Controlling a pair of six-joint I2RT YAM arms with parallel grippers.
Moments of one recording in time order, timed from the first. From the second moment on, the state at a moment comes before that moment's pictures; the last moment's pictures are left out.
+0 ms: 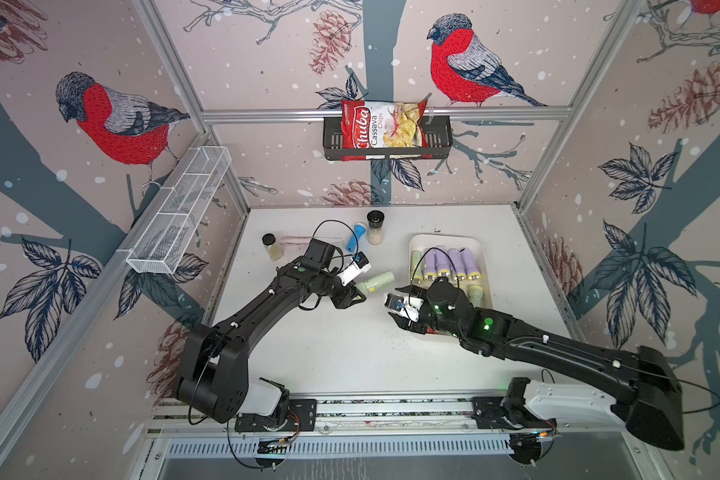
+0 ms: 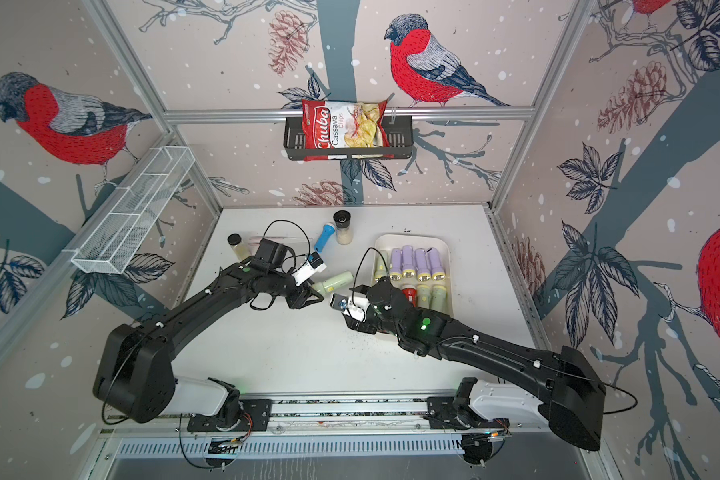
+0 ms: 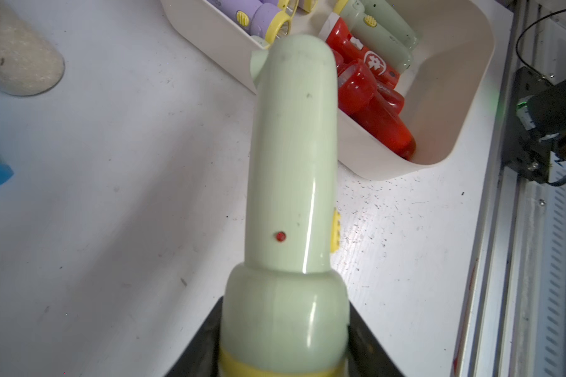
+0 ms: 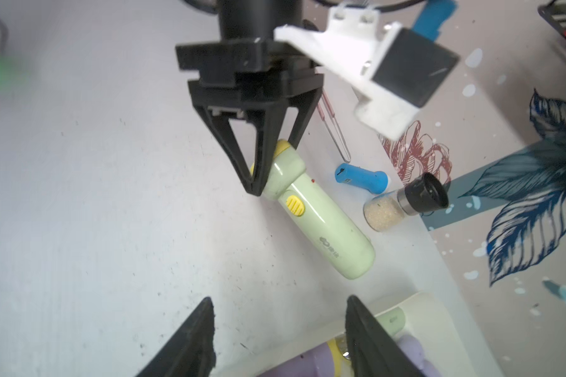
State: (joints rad) left arm -0.40 1.41 0.98 -0.59 0.59 0.45; right arm 1.05 1.14 0.76 -0.13 0.10 -0.62
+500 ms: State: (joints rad) left arm -0.41 1.43 1.02 -0.65 0.69 0.40; right arm 1.09 1.26 0.75 0.02 0.34 -1.22
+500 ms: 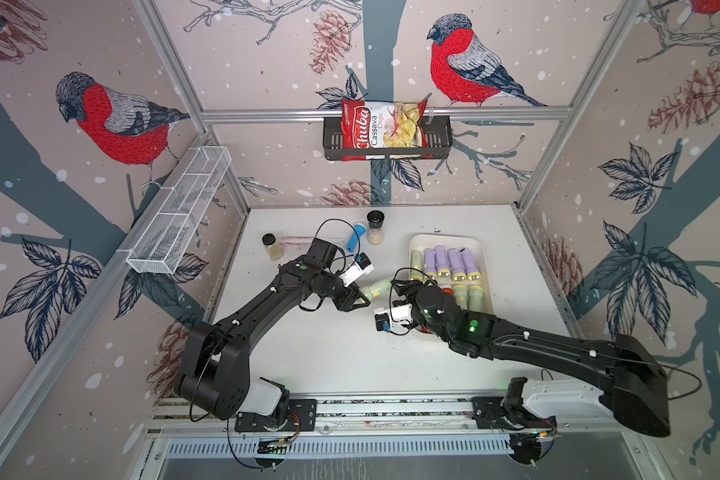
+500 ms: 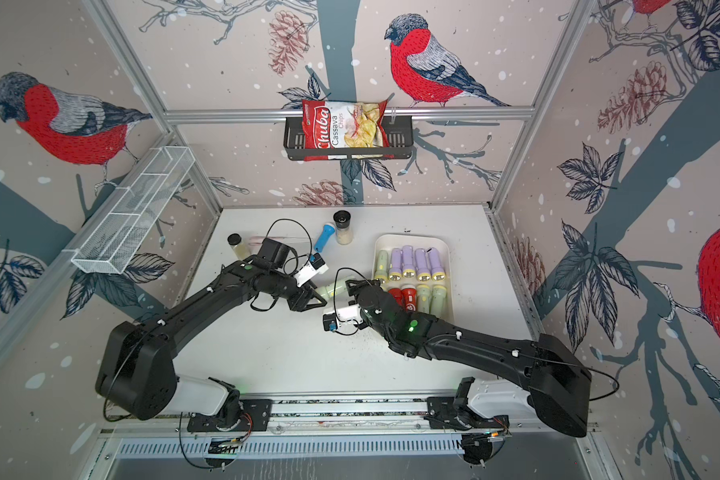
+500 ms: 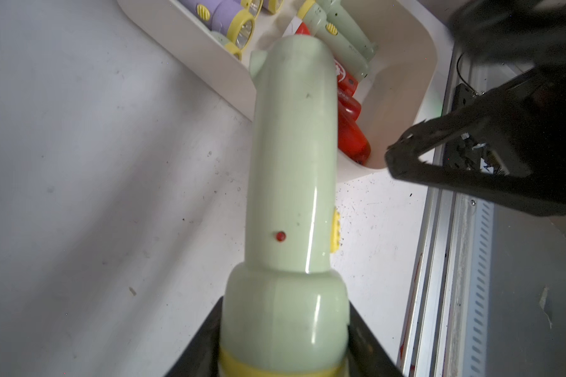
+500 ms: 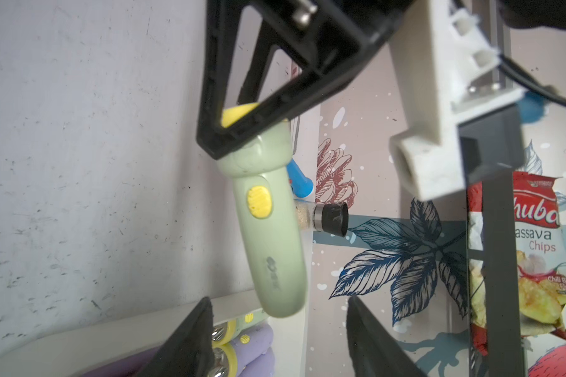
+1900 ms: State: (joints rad) left arm -0.41 1.26 0.91 -0.29 0.51 0.07; right arm 0.81 1.06 0.70 -0.13 0.08 -0.43
